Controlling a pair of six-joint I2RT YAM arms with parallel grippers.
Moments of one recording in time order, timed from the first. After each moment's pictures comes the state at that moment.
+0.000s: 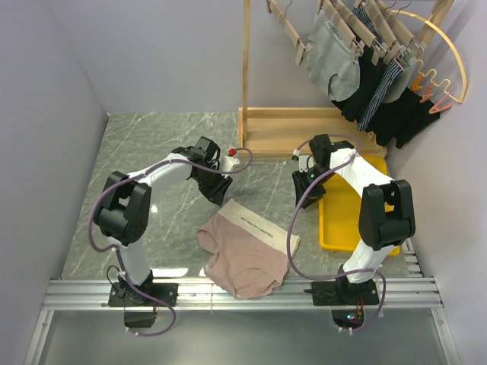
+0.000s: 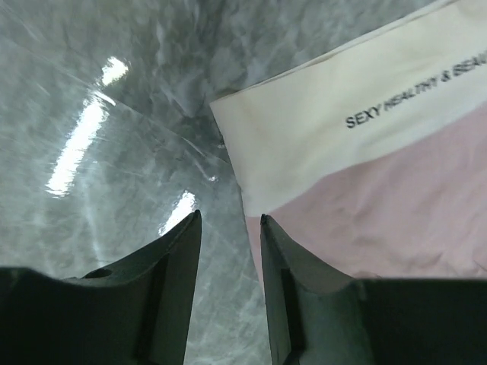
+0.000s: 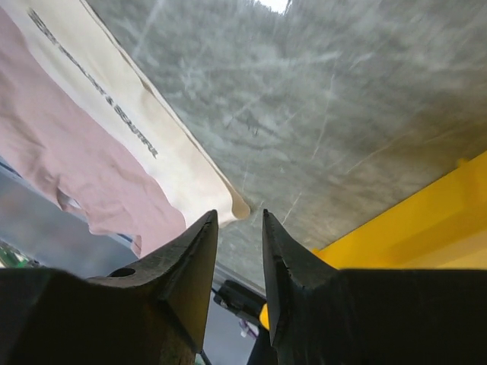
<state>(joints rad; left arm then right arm) -0.48 1.80 1.29 -0.70 0.42 0.37 0.19 1.72 1.27 -1.03 -0.42 -0.11</state>
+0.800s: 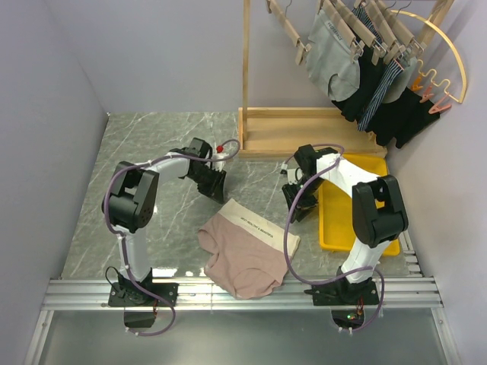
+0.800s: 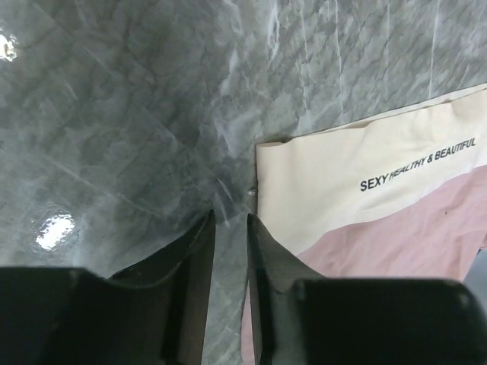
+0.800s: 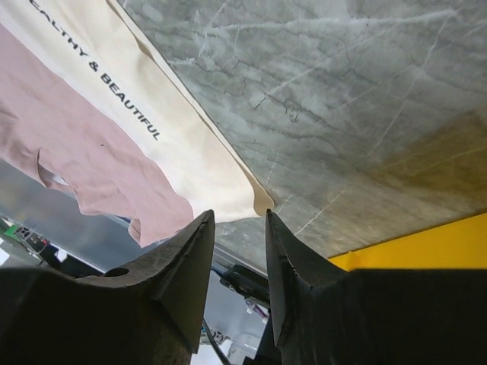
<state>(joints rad) -0.39 1.96 1.28 -0.56 0.55 0.10 0.31 1.75 1.19 -1.06 -0.38 -0.07</state>
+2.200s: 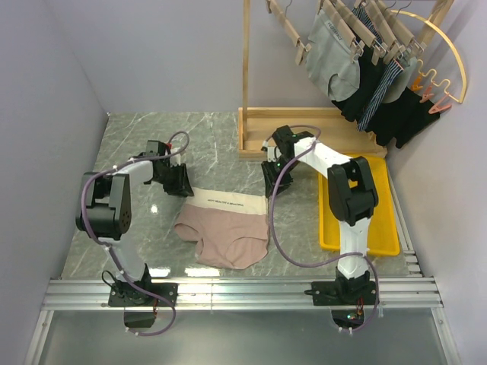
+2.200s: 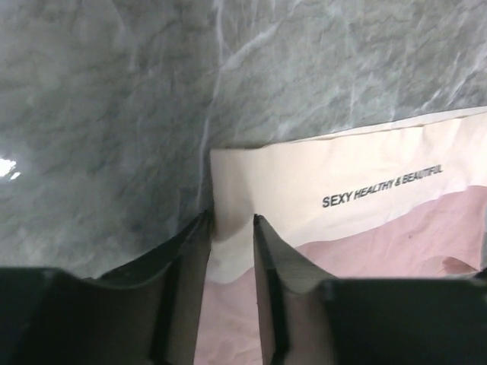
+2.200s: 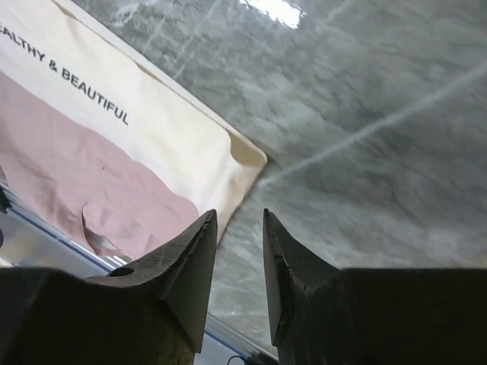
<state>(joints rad) -0.07 1.82 1.08 -0.43 0.48 -0.15 0.38 2.05 1.56 -0.93 -0.41 0.08</state>
